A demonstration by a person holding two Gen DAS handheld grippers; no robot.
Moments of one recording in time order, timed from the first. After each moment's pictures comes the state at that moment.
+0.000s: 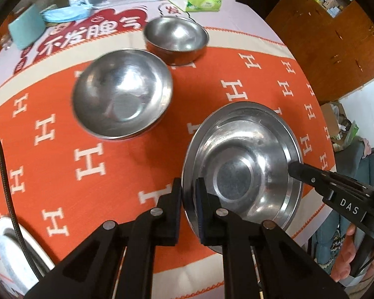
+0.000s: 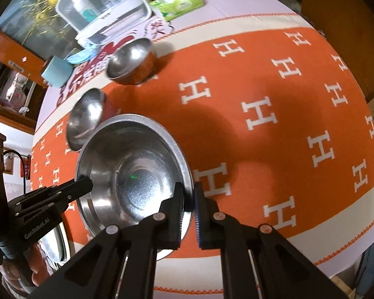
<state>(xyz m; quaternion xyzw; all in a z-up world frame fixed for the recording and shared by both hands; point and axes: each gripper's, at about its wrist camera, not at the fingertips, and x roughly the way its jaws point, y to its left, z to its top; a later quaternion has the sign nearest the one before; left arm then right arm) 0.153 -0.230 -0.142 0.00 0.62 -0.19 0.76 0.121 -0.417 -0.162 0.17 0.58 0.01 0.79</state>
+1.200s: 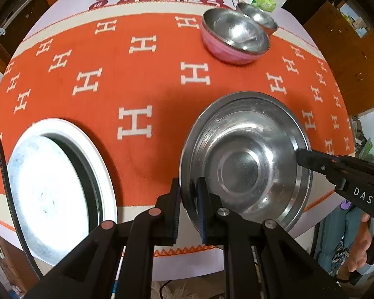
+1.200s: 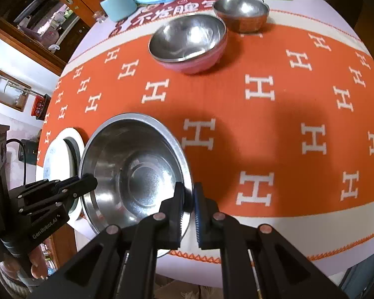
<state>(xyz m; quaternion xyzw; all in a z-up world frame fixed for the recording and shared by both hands) 0.050 -0.085 -0.166 -0.04 0.64 -0.10 0.76 0.073 -0.267 -0.181 0.07 0.62 0.11 0.77</state>
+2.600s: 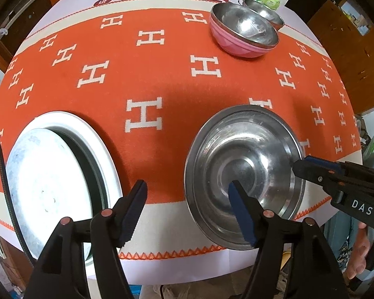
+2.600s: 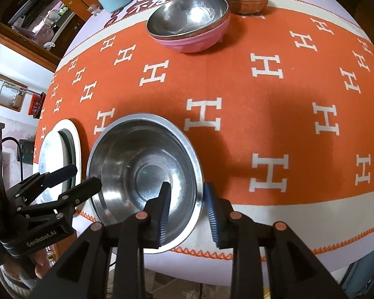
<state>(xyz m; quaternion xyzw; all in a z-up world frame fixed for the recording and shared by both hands) 0.048 -0.077 -0.181 -0.03 0.64 -0.09 0.77 0.064 -0.256 -0.201 0.08 0.63 0.11 0.76</state>
